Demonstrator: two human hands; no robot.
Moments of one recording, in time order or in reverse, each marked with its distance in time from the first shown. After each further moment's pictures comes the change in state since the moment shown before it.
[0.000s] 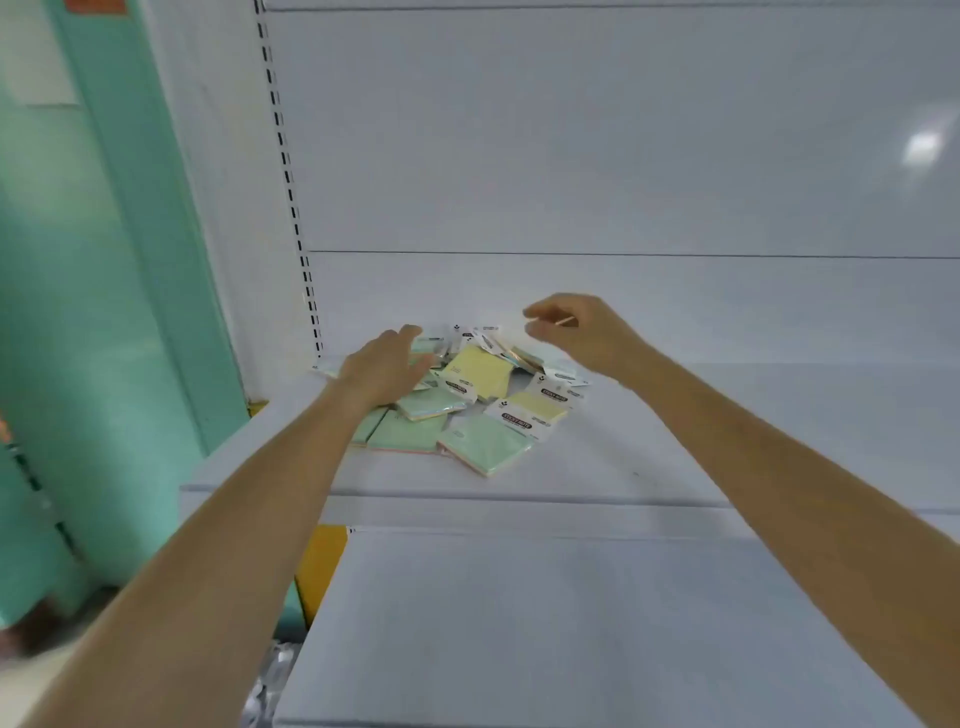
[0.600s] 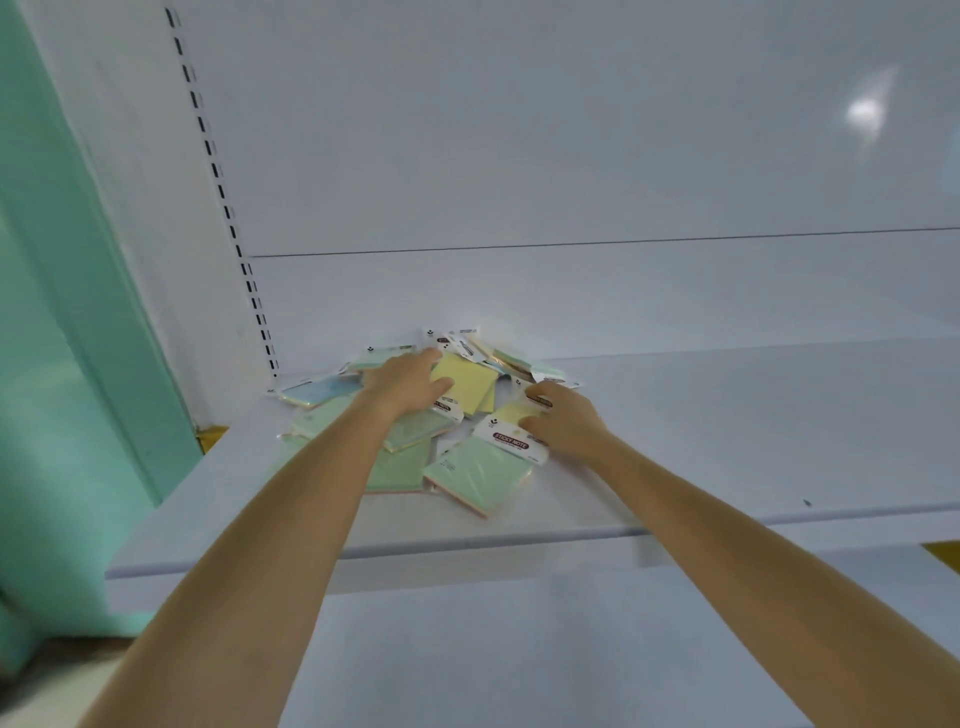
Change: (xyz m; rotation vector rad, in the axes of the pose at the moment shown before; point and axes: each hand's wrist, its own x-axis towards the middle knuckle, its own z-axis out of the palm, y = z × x) left_hand 0.067 0.010 0.045 0.067 -0.220 0.088; right_hand 0.010 0.085 0.064 -0.317 -0.022 0.469
